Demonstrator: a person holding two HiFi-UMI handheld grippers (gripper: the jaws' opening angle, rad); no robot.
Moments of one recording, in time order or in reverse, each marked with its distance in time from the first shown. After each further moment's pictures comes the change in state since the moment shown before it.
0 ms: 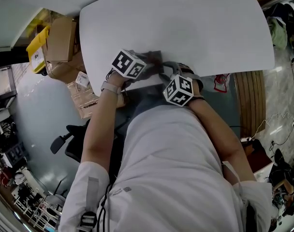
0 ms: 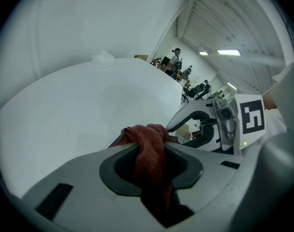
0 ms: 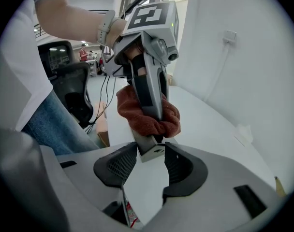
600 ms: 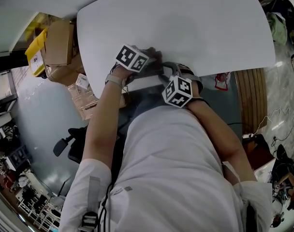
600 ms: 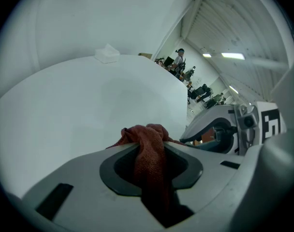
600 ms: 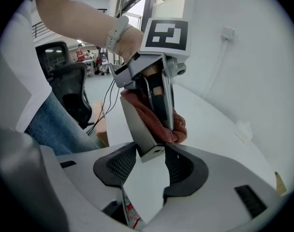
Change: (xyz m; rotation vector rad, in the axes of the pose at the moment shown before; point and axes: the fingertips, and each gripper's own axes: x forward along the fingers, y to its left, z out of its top) left arm 0.025 0.027 0.011 -0.042 0.001 -0.008; right arm 0.003 0.000 0.001 0.032 0.027 -0.006
